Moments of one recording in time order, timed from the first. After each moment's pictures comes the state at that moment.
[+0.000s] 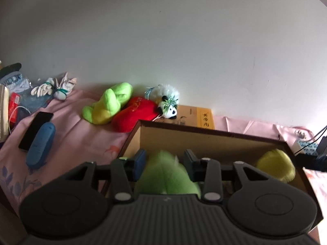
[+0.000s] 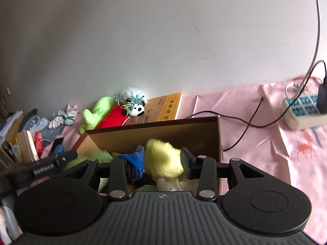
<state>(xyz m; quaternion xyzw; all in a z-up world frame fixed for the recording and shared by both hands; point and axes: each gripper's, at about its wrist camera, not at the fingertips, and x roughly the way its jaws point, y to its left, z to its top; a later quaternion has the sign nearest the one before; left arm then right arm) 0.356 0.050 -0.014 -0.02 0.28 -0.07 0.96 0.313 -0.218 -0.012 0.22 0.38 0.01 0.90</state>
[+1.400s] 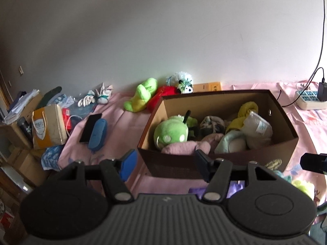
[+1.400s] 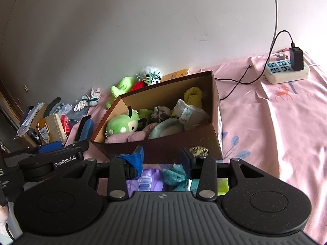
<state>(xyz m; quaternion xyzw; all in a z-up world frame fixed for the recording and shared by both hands) 0.187 0.013 0.029 0.12 0.30 0.02 0.95 0.166 -0.181 0.037 0.24 0.40 0.02 0.88</state>
